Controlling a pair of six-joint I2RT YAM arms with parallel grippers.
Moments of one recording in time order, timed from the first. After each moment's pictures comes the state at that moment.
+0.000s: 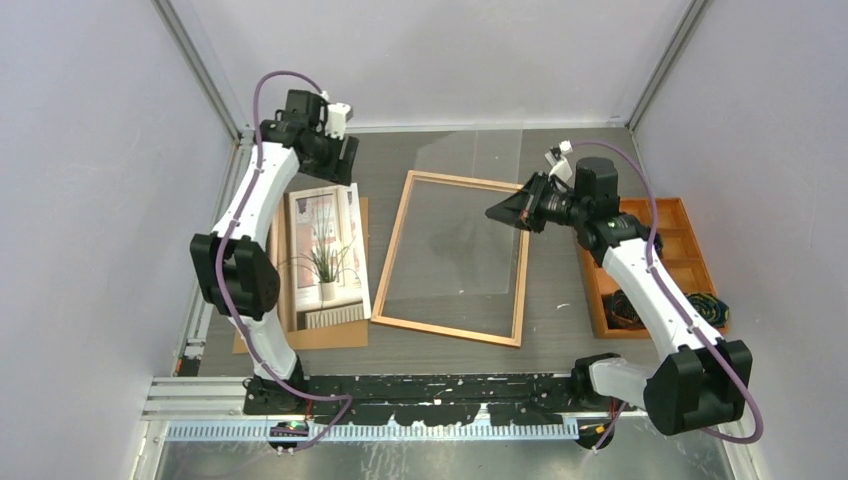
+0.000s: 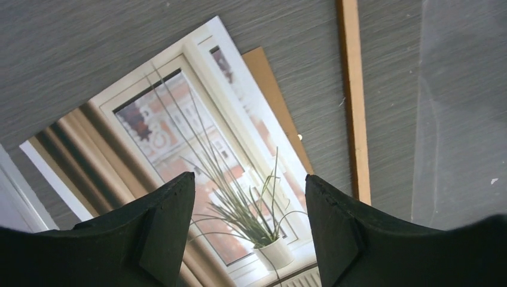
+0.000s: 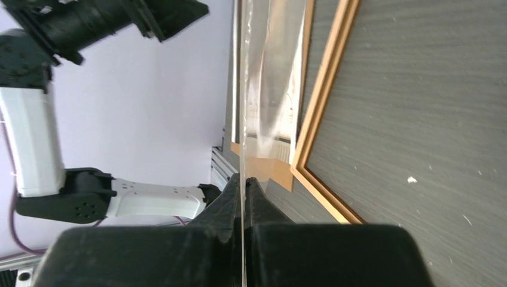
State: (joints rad) left arm -0.20 1.84 1.85 -0.95 0.12 0.16; right arm 0.18 1.16 0.95 -0.28 -0.74 0.86
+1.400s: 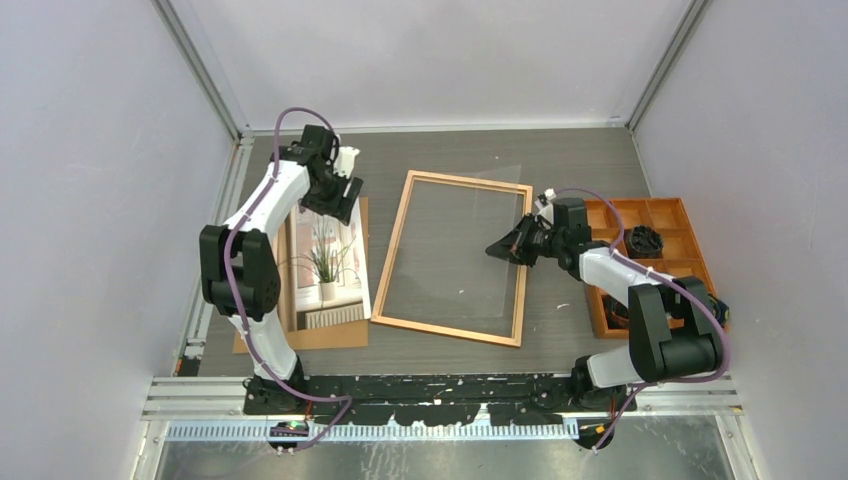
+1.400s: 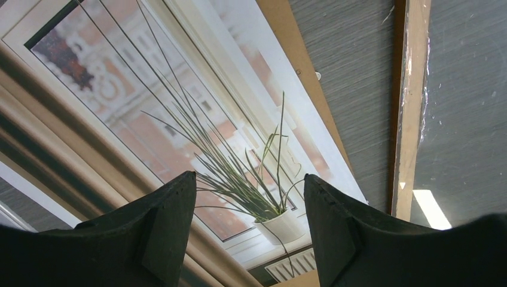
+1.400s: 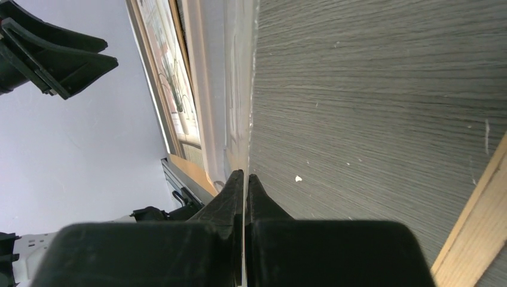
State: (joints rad) left arm -0.17 1.82 1.56 -0.92 0.09 0.21; right arm 0.15 1.42 0.65 0.06 -0.67 0.84
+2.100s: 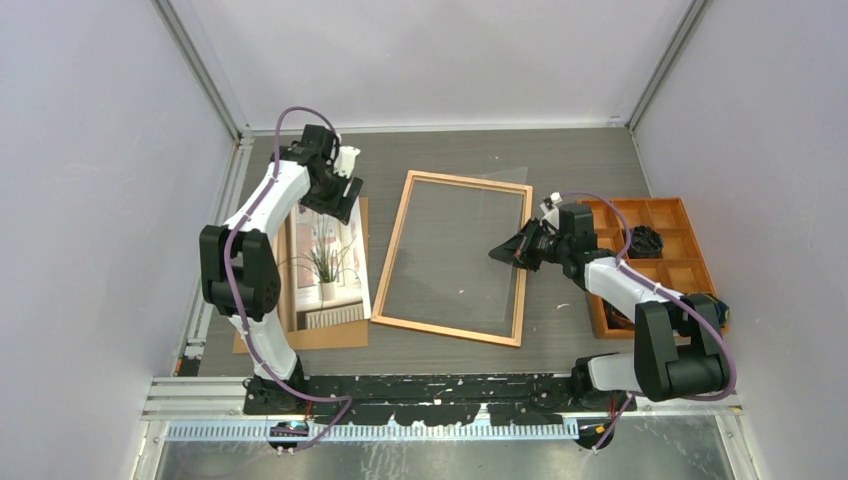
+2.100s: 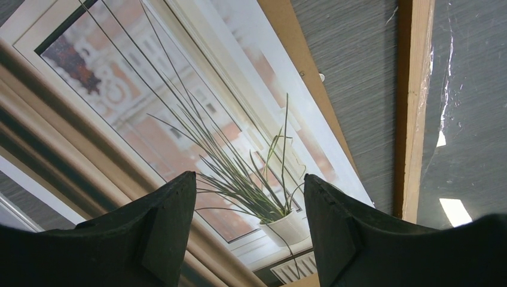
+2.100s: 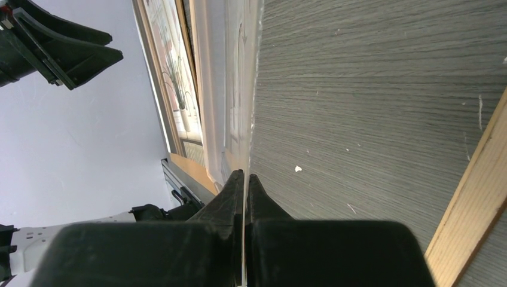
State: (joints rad) left arm -0.18 1.82 1.56 -0.91 0.08 0.23; right arm 0.14 1.33 0.59 0.06 -0.67 0.84
